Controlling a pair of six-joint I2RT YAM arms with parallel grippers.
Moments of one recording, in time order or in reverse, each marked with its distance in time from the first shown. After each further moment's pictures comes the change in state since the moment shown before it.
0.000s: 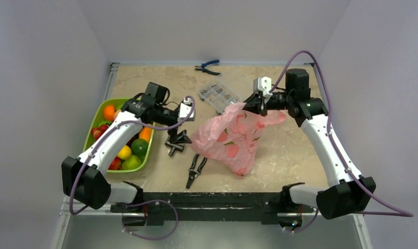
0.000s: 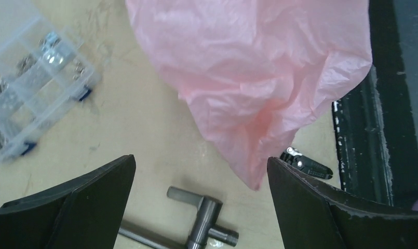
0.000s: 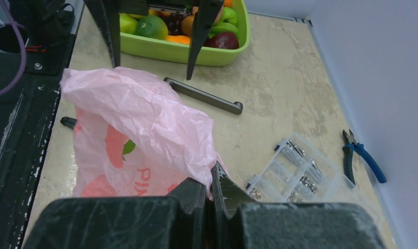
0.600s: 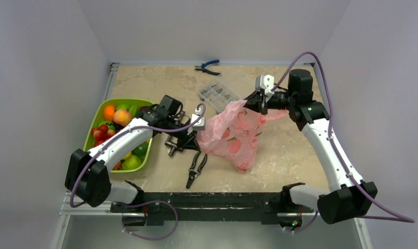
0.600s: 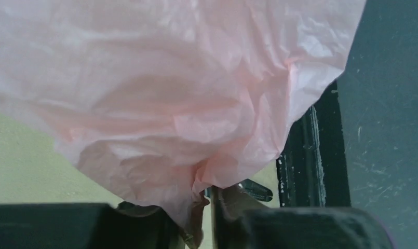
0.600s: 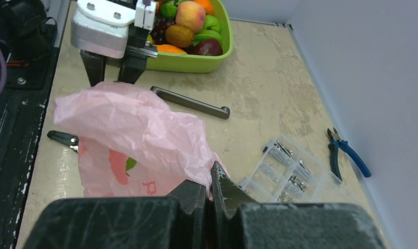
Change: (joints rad) left arm -0.163 0.026 -0.135 0.122 0.039 -0.237; right arm 0.006 -0.049 -0.042 0.113 0.028 0.090
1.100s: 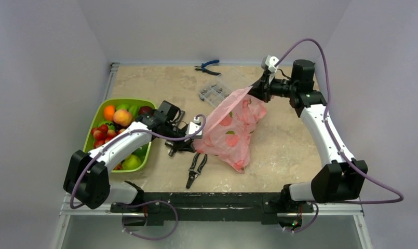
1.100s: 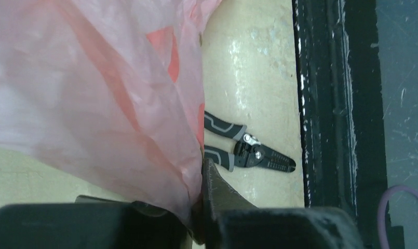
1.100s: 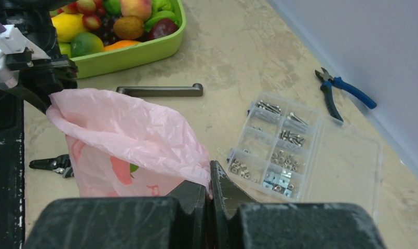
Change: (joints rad) left arm 0.011 -0.019 -0.093 -0.024 -0.094 0.160; right arm -0.115 0.170 0.055 0.151 0.072 0.285
